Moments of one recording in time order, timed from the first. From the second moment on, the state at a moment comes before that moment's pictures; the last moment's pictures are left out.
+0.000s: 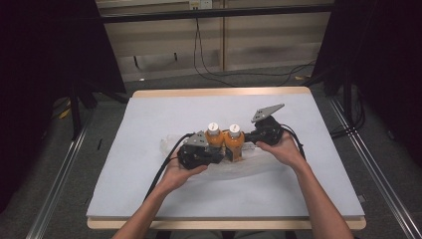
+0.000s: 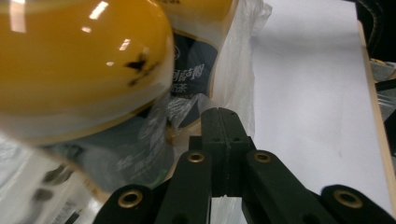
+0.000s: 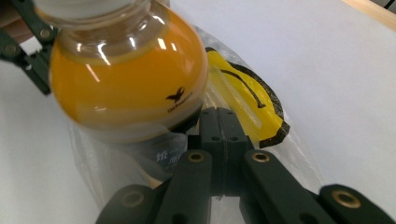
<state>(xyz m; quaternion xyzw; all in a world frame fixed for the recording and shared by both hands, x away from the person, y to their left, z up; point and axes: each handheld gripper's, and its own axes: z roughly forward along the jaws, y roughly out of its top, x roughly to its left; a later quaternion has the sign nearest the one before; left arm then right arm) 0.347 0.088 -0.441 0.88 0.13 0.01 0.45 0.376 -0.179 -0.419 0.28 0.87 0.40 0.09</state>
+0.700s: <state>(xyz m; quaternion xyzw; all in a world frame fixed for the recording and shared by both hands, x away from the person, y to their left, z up) 0.342 0.080 -0.474 0.91 0.13 0.02 0.39 0.411 -0.164 -0.471 0.32 0.88 0.36 0.03</state>
